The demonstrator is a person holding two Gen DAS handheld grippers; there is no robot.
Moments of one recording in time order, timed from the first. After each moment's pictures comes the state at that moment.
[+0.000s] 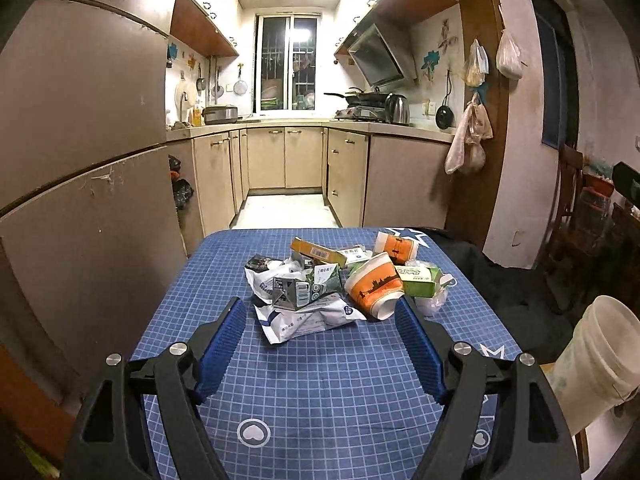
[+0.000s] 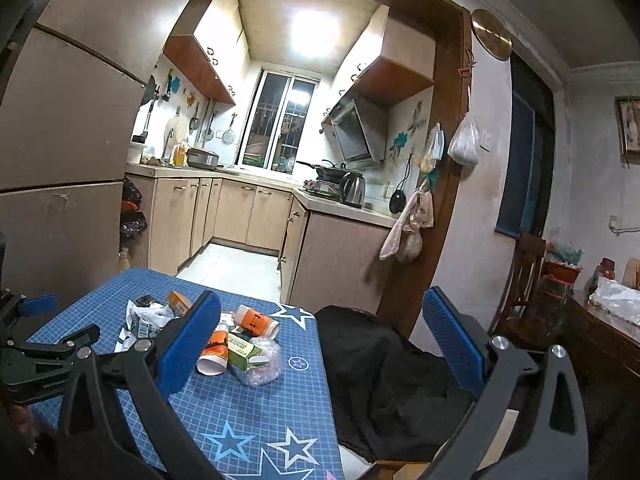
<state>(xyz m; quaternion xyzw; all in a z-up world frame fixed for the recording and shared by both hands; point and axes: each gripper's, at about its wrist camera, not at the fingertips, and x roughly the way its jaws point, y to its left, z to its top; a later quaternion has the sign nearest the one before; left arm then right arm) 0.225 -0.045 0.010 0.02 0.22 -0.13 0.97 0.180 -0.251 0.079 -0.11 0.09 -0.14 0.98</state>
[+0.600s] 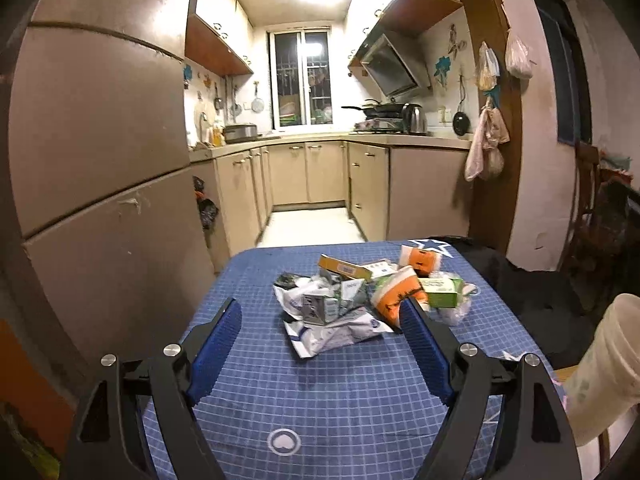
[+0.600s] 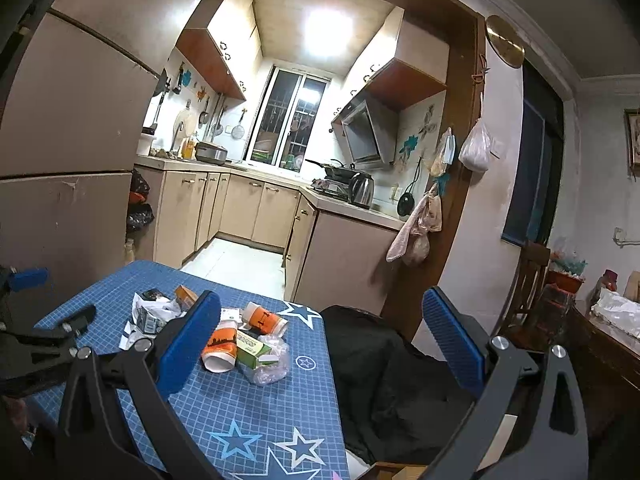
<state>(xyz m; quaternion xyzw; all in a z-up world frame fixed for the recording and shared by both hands) 0.214 -0.044 0.022 0.05 0.19 -0.08 0.98 0.188 -0.237 0.070 -0.12 0.10 -0.14 0.98</state>
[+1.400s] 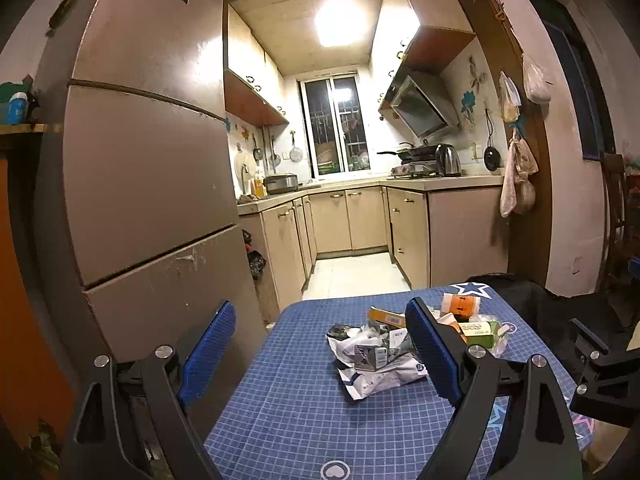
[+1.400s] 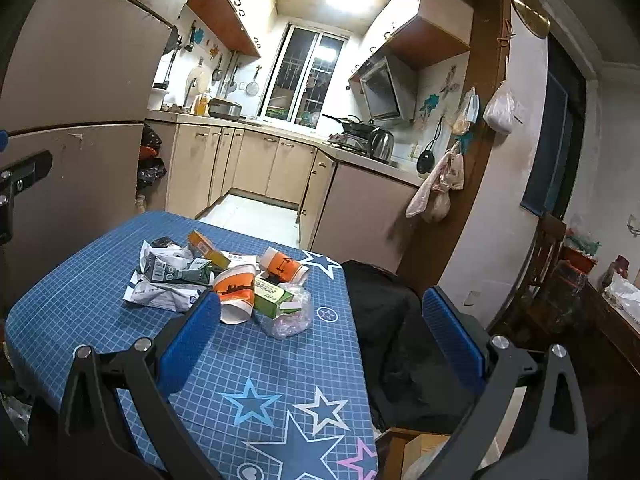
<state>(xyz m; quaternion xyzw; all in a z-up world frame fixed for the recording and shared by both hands) 0.181 -0.029 0.060 0.08 0.09 -0.01 0.99 0.214 -0.222 0.022 -0.12 0.18 -0.12 0.97</state>
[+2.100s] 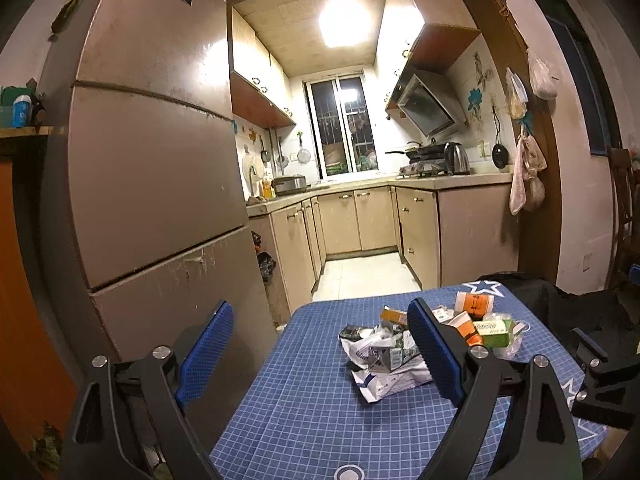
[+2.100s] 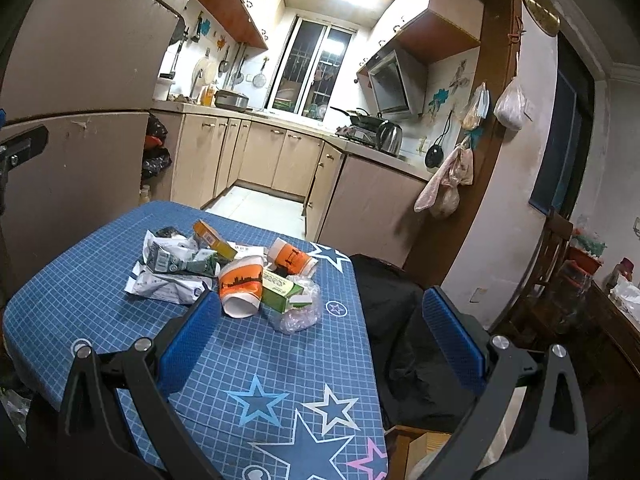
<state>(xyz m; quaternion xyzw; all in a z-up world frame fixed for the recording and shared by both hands) 0.195 -0.019 0.051 0.08 0.09 0.01 0.99 0.229 -0.222 0.007 -0.13 0.20 -0.11 0.97</state>
